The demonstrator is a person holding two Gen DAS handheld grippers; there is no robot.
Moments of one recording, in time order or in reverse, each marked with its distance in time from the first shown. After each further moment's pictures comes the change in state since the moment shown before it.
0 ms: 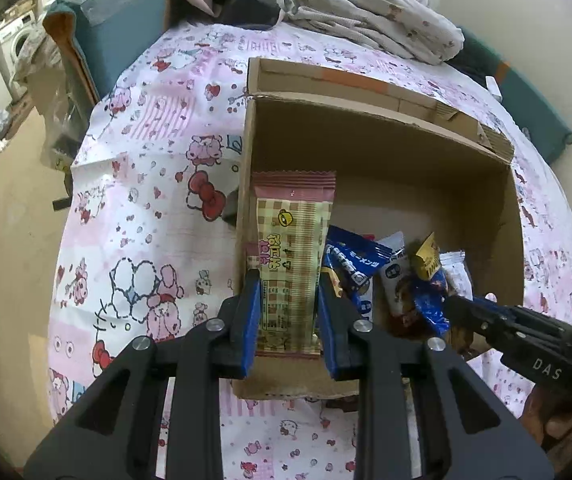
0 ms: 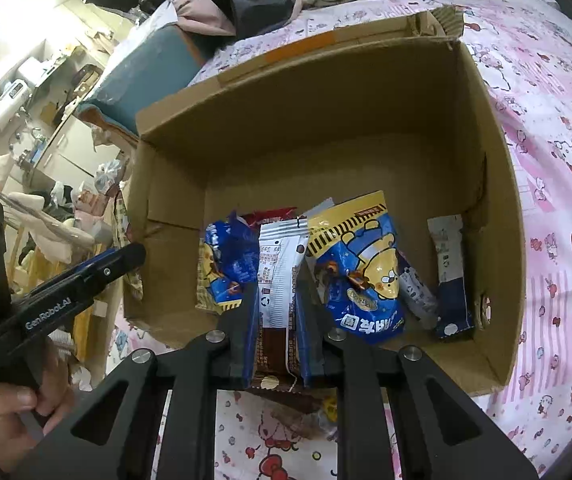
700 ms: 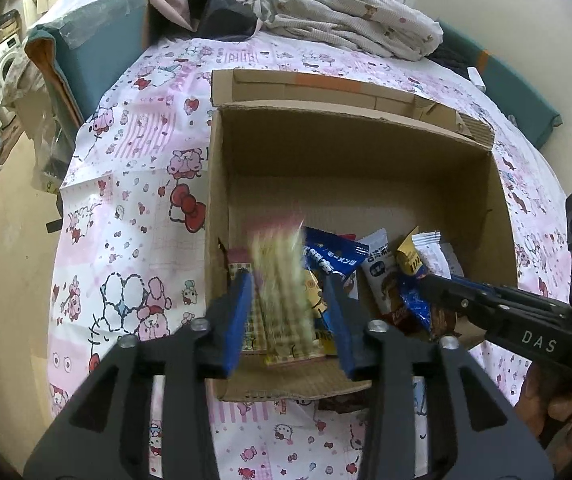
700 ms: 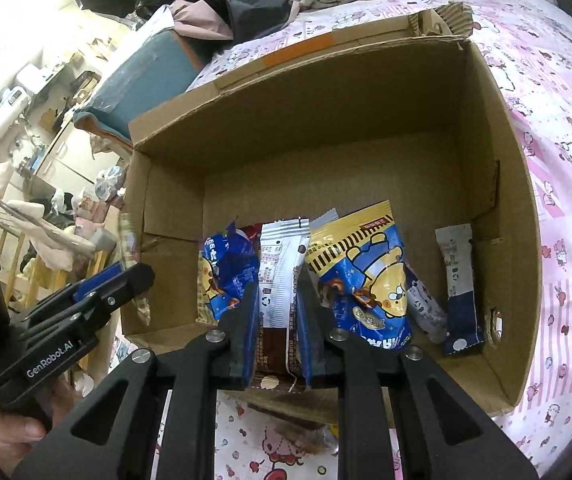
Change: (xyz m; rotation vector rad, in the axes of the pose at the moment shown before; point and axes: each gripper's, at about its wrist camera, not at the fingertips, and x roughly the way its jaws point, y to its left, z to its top) left arm -0.003 -0.015 -0.004 0.071 -0.028 -0.024; right arm 0.004 -0.005 0.006 0.028 -0.018 0.031
